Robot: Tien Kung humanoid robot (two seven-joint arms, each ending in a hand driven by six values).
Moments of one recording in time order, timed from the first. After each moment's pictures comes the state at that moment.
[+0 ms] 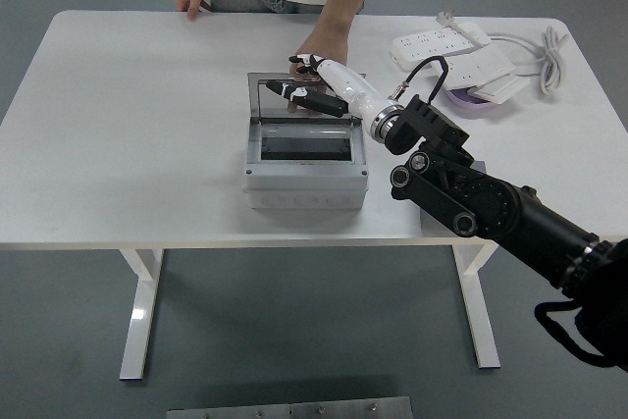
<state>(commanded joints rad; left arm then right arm) -0.16 0.42 -0.65 -0.43 0.33 0.15 0.30 0.86 -0.07 0.63 0.86 -1.49 -0.12 -0.06</state>
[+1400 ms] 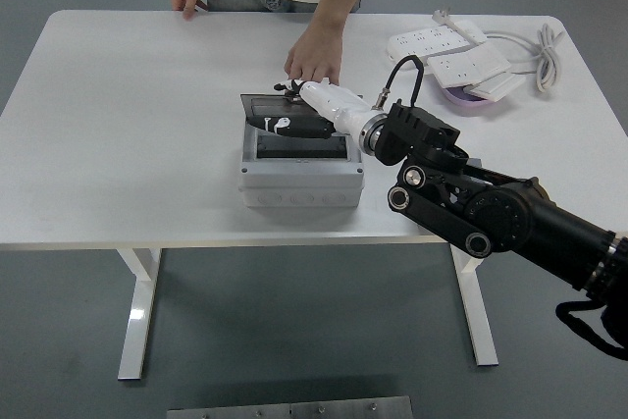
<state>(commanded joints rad) -0.12 0.43 -0.63 -0.43 0.29 0.17 0.28 0.89 -0.15 0.54 1.11 -1.58 -0.05 -0.28</state>
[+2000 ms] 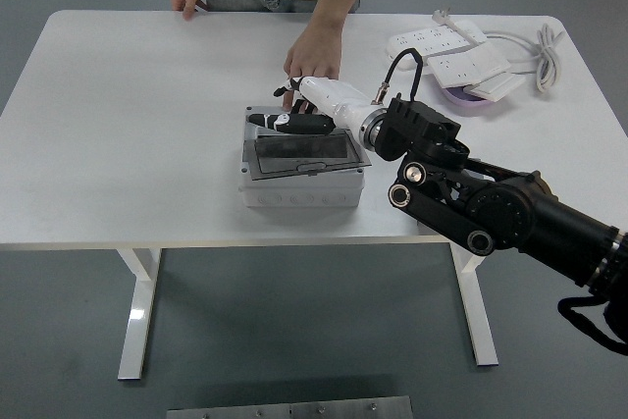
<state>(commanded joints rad) -0.13 0.42 -0.65 -0.43 0.30 0.17 0.29 0.90 -0.16 0.54 1.12 -1.60 -0.04 -0.29</state>
